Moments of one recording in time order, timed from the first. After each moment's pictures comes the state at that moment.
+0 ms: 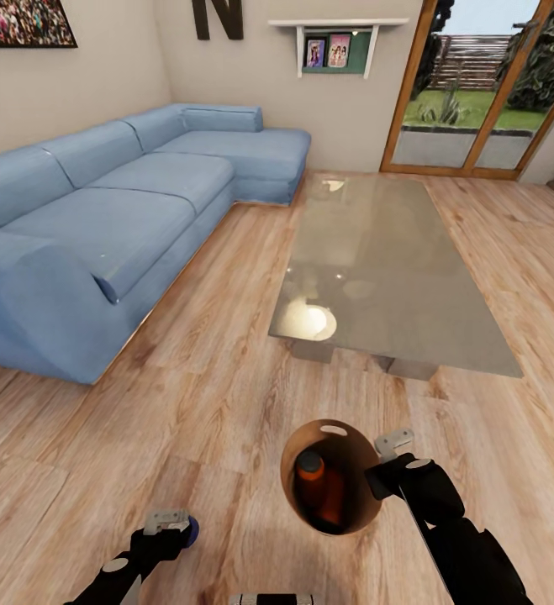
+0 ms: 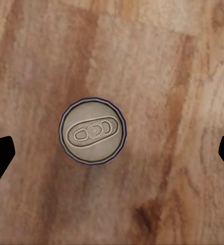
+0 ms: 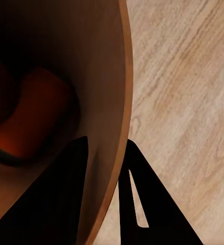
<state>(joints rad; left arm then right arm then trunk) -0.44 0.03 0.19 -0.38 -0.12 -0.07 -0.15 -0.30 -0.06 0.15 -1.53 0.33 1.05 0.25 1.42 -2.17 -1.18</state>
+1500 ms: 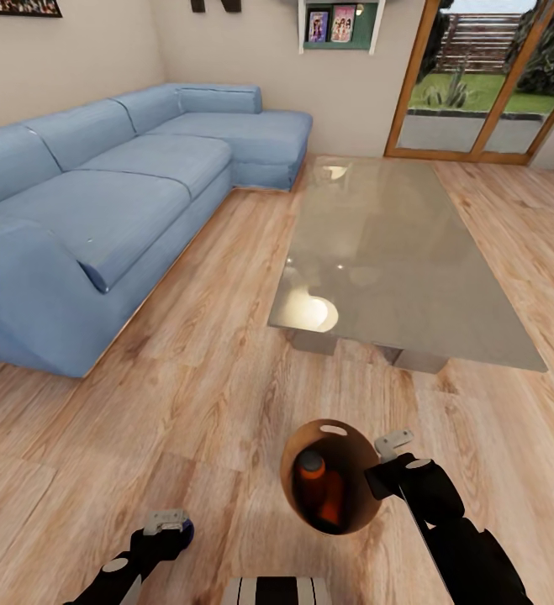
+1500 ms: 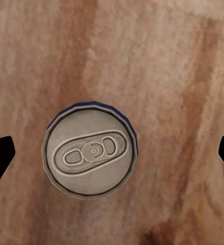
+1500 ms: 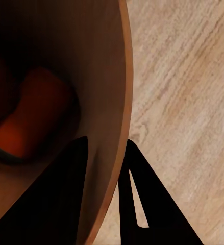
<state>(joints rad) -0.44 0.03 0.19 -0.38 -0.12 -0.07 -0.15 -0.31 -0.06 0.15 -1.53 0.33 1.05 0.25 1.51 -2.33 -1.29</state>
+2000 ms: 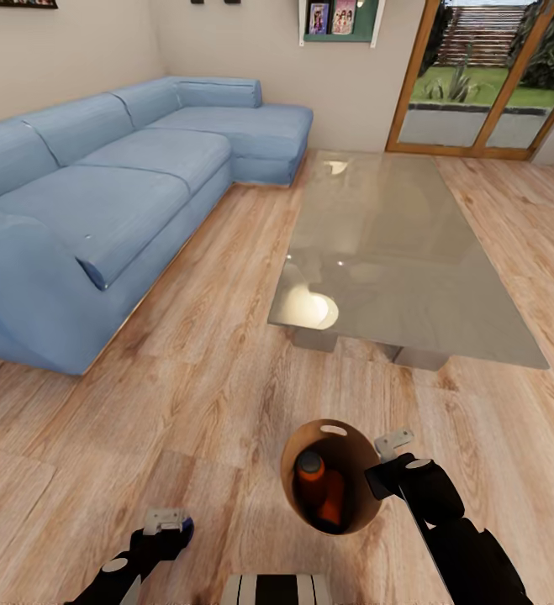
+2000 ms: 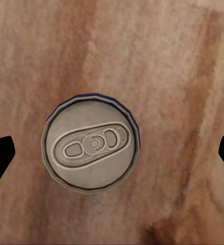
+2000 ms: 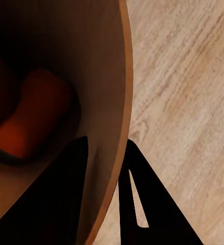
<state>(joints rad) -0.44 0.03 0.19 -0.38 -0.12 -0.07 -0.15 -0.30 -0.06 0.15 -1.53 0.33 1.05 0.25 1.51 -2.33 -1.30</state>
